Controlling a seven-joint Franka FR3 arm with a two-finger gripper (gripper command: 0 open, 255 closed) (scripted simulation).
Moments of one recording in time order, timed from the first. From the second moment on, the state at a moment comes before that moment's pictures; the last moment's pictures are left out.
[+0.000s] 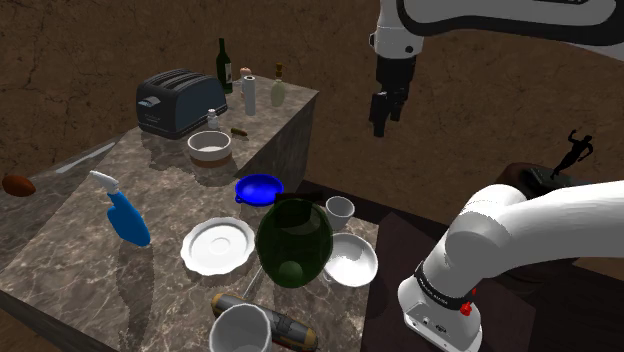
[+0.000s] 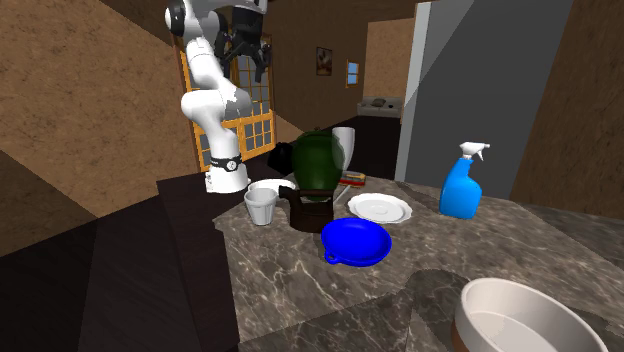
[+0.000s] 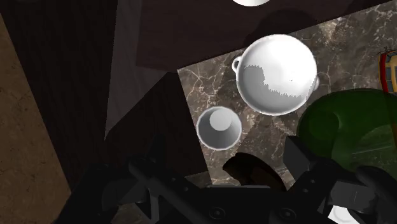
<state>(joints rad) -0.01 -0.75 0.07 -2.34 -0.09 1.45 -0.11</state>
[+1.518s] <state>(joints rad) 0.11 -0.18 0.04 -2.47 -0.09 2.18 -0.41</state>
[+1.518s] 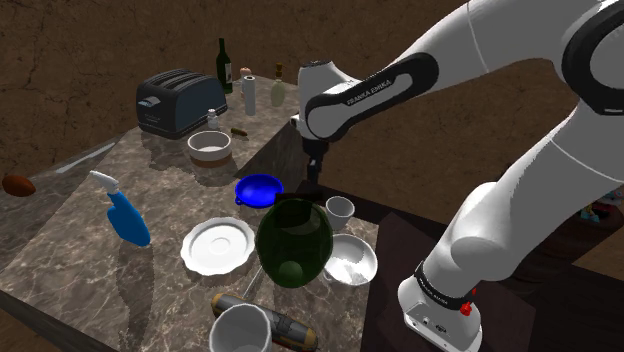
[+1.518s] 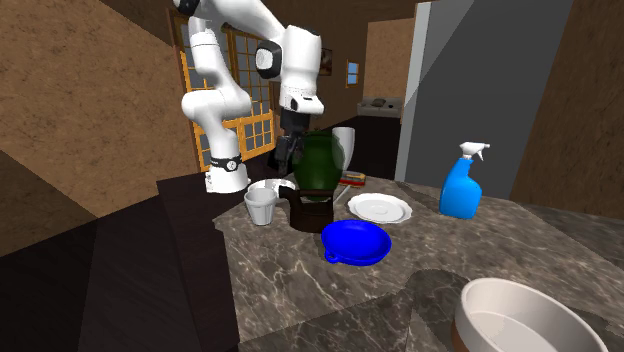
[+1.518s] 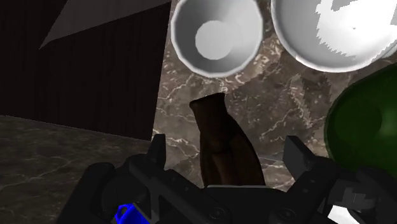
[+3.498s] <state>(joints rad) 0.12 0.04 0.05 -2.47 -0.11 2.40 -0.46</state>
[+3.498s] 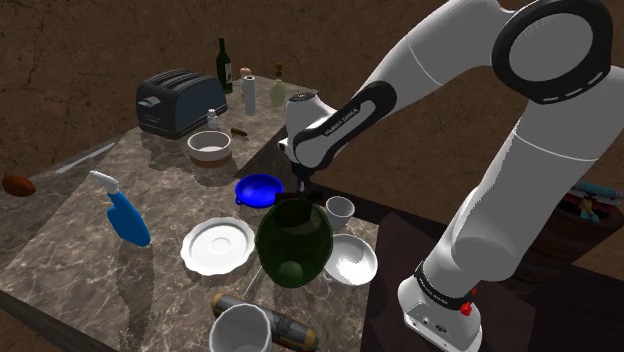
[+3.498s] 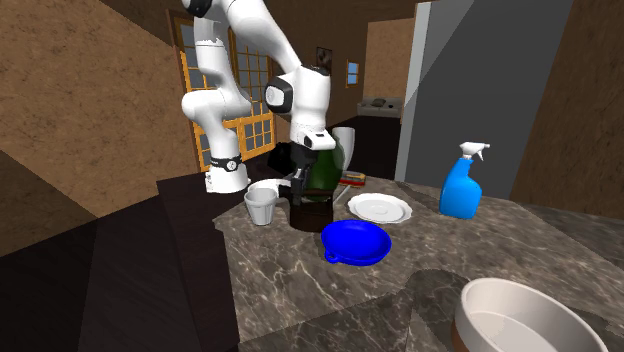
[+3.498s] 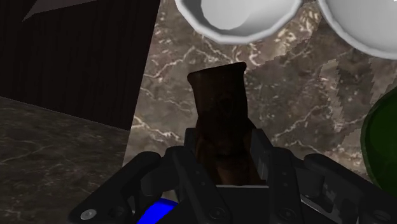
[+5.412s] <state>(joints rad) 0.12 0.04 0.05 -2.08 -0.08 2.01 -0.51</state>
